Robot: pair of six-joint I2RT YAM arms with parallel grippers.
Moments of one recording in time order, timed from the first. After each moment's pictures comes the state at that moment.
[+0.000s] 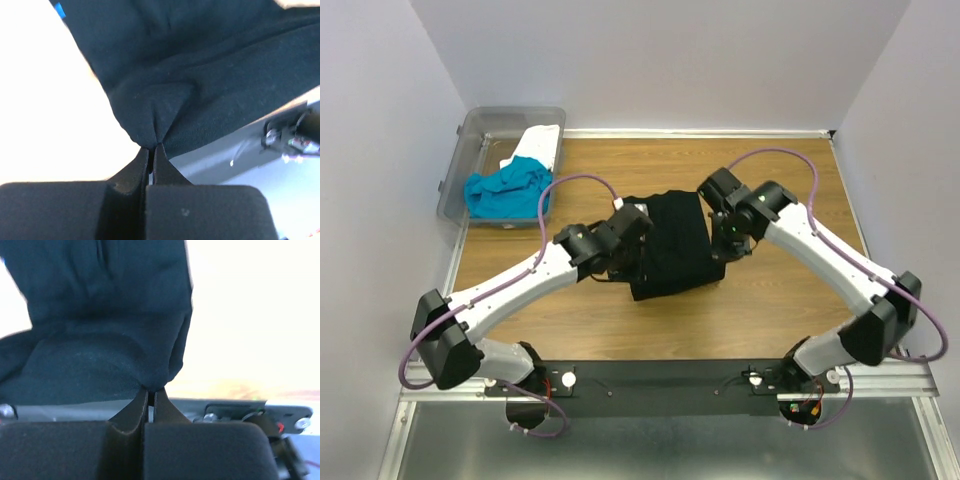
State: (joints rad) left arm -0.91 1.32 1.15 -0.84 -0.03 -0.78; right arm 0.71 1.43 1.40 -1.25 0.15 0.69
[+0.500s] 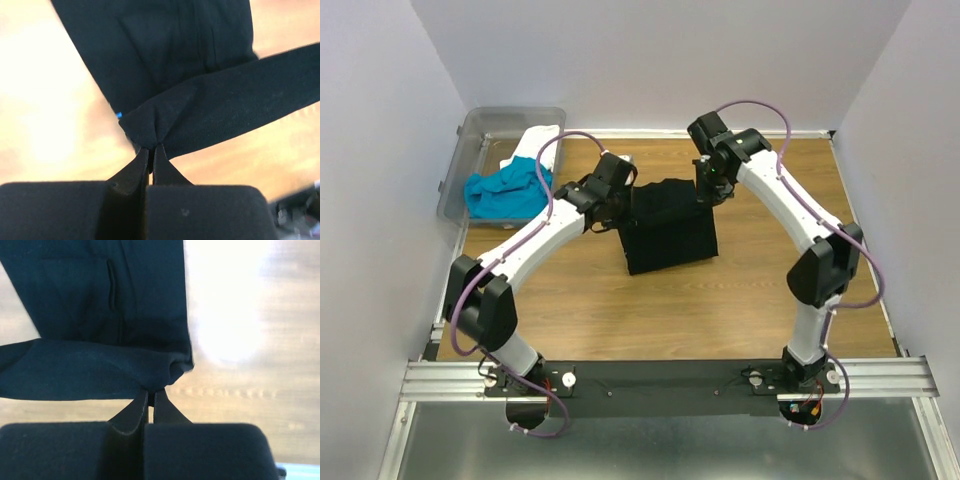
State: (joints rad) left arm -0.60 1.56 1.34 -0.68 -0.01 -0.52; right arm 0.53 1.87 1.93 -1.23 0.16 0.44
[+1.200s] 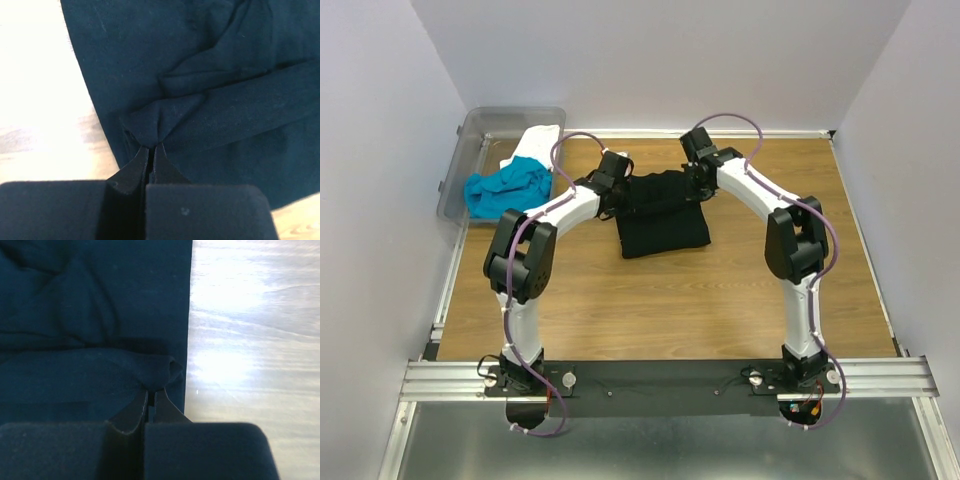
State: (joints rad) left arm -0.44 1.94 1.41 -0.35 0.00 -0.43; right arm 0.45 2.16 1.89 -0.79 0.17 0.32
